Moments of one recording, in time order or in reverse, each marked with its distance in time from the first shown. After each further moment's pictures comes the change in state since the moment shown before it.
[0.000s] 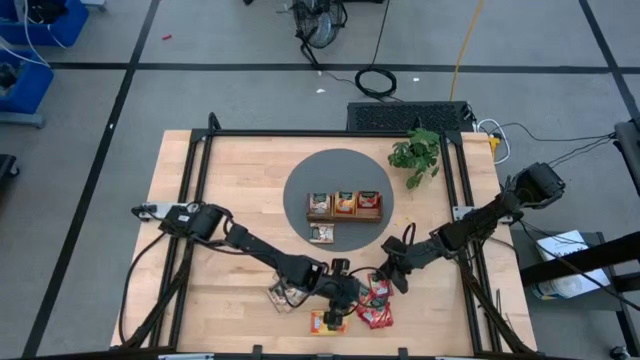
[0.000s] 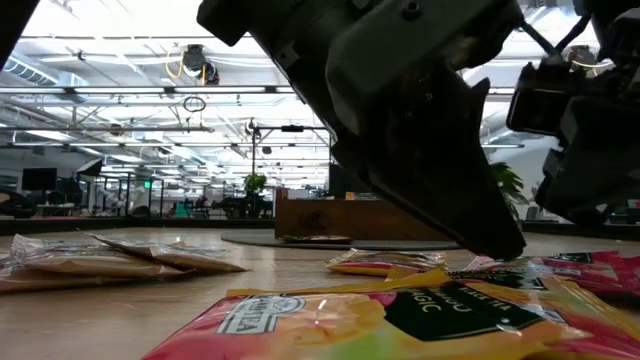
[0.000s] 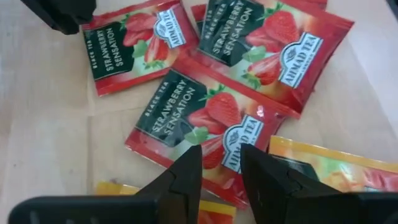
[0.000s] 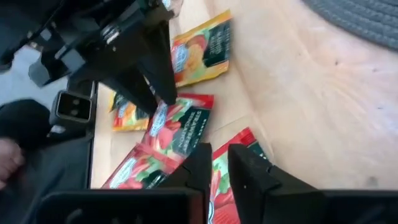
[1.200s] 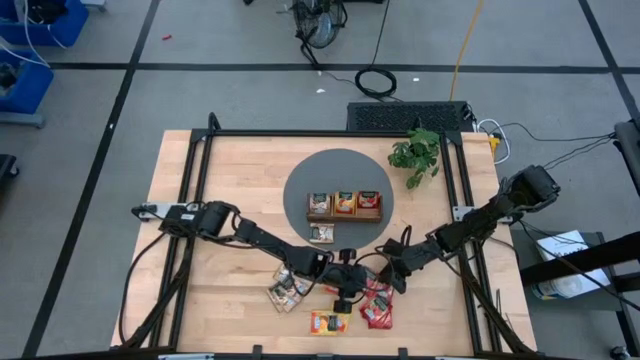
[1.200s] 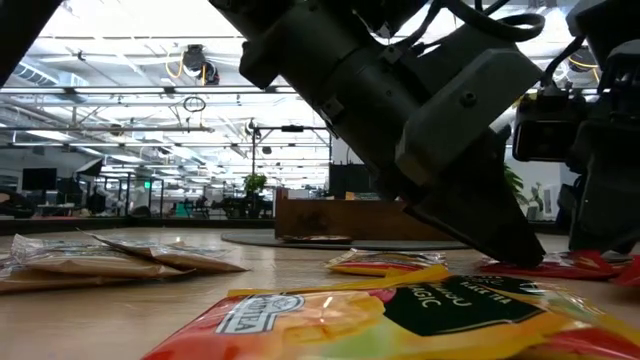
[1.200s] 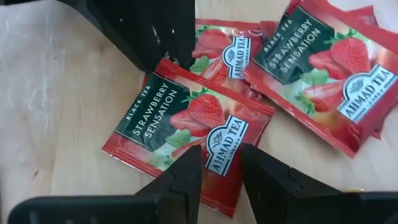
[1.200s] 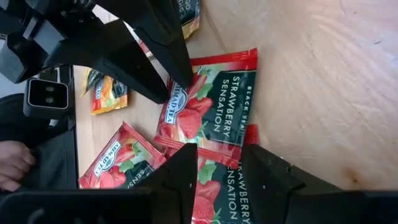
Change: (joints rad) left arm 0.074 0.063 0.001 0.110 0.009 0.038; right arm -0.019 0.080 0.004 -0.044 -0.086 0.095
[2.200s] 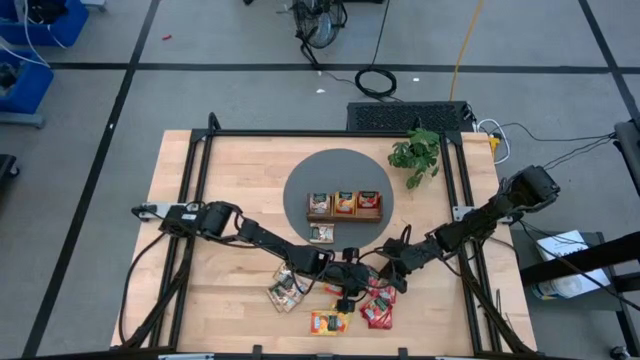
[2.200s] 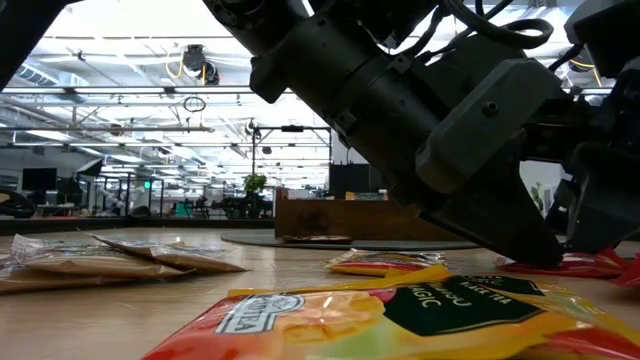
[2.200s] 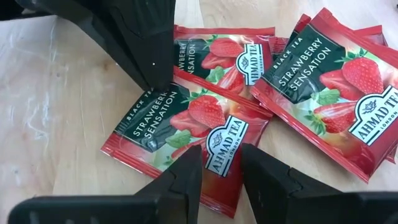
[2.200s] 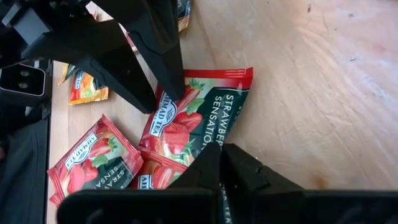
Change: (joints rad) left arm 0.011 0.015 -0.001 0.063 0.007 0.017; right arm -0.002 0.003 -0.003 -0.024 0.024 -0.114
